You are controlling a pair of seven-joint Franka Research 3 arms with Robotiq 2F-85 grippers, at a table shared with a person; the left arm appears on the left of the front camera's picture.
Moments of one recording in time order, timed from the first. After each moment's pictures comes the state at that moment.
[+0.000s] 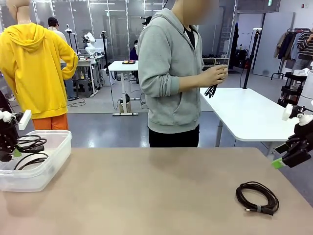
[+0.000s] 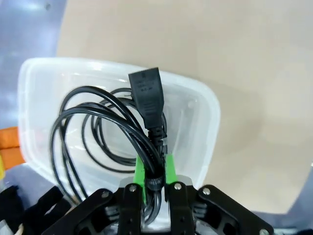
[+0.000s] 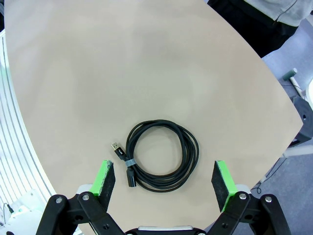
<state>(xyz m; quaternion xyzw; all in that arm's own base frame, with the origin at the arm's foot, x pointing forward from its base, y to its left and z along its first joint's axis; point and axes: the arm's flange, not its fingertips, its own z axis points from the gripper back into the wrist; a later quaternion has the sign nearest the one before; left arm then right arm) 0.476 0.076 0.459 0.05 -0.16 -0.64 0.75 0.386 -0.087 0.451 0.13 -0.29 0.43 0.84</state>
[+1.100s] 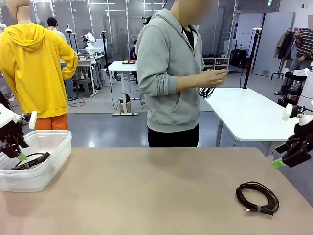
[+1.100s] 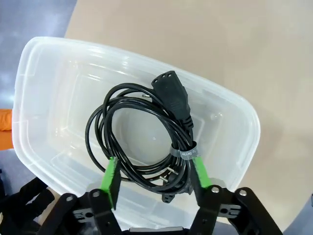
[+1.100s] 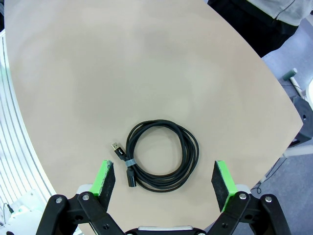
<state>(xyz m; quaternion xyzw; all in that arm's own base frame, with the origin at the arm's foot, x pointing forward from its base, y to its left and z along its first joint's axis) 0.509 0.079 0.439 0.04 -0.16 -0.59 0.79 0.386 -0.087 0.451 0.13 -0.29 0.43 0.84</state>
